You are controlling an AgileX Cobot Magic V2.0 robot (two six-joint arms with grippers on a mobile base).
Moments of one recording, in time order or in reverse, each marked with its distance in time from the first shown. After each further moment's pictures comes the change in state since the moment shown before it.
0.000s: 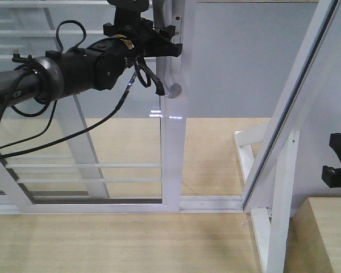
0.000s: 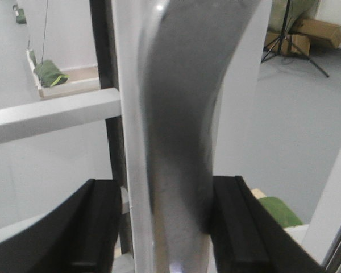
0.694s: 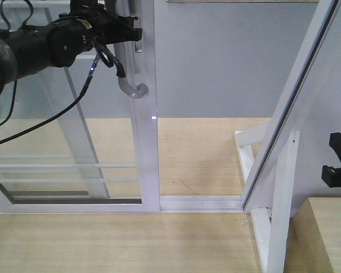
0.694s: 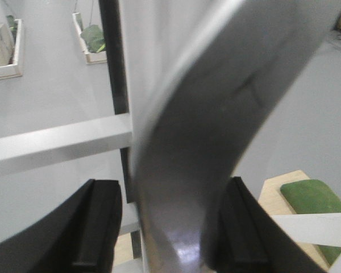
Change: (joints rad) left arm 0.150 -0.101 0.024 -0.028 0.169 0.037; right arm 0.000 0.000 0.000 0.000 -0.004 0.000
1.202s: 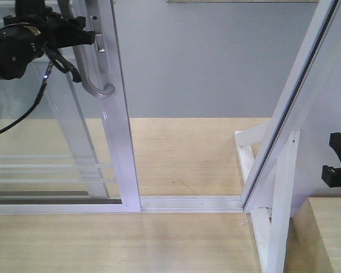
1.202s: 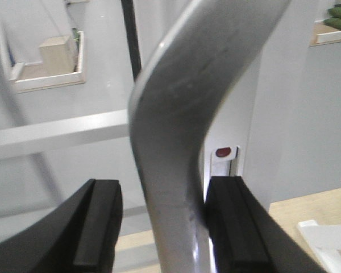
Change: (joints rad) left arm 0.147 -0.176 0.261 0.033 -0.114 0.042; right arm 0.000 0.000 0.000 0.000 0.000 0.000
